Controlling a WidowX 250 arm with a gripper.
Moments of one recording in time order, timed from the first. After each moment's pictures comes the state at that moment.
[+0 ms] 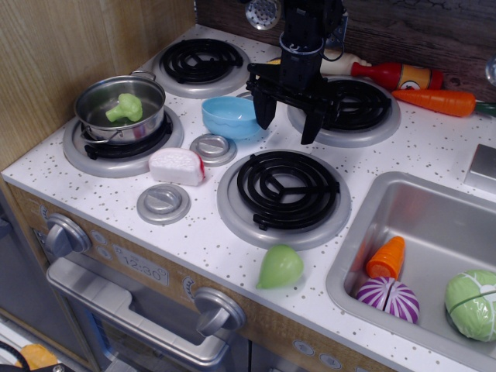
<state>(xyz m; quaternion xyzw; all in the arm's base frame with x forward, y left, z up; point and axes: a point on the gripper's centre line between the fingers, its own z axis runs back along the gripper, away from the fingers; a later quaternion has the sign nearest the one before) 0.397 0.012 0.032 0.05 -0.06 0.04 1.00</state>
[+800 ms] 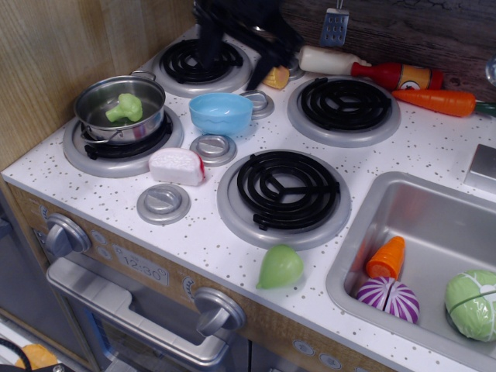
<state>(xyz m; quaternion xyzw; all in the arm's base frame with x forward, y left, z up) 0.347 0.069 0.115 0.18 0.00 0.06 0.98</state>
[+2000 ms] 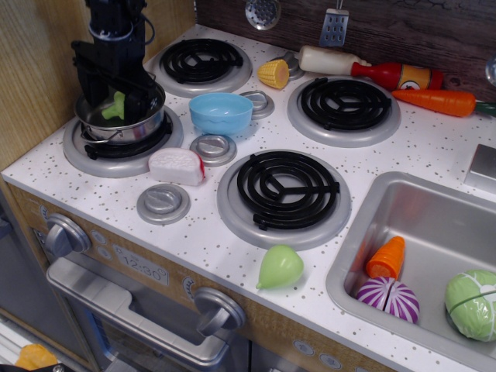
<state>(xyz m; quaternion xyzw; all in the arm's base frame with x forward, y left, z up) 0.327 0.192 0.033 0.12 -0.05 0.01 0.99</state>
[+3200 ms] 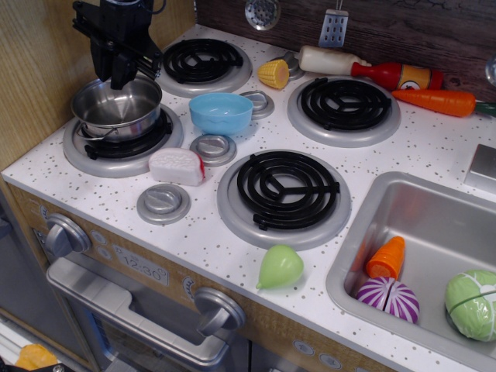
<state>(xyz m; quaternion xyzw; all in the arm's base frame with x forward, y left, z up) 0.331 0.179 0.081 0.19 -0.05 0.02 0.98</state>
